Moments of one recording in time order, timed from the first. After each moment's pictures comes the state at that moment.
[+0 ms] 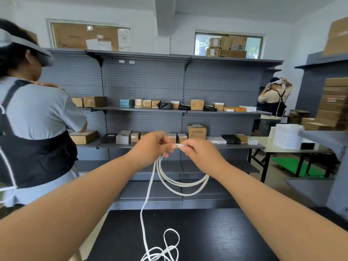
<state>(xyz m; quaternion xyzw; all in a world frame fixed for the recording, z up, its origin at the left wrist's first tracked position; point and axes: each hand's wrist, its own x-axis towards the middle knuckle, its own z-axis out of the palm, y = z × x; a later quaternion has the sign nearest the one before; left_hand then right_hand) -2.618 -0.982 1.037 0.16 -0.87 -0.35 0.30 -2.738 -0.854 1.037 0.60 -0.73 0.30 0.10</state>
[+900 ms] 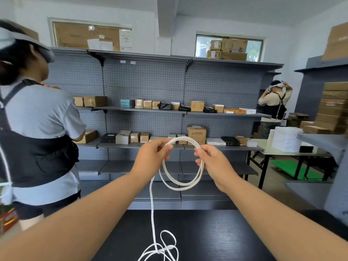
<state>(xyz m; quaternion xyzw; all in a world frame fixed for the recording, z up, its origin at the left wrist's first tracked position) -2.621 -0.963 1.010 0.18 -0.79 -0.39 0.44 -2.753 -0.845 1.003 0.40 -0.67 0.61 -0.13</state>
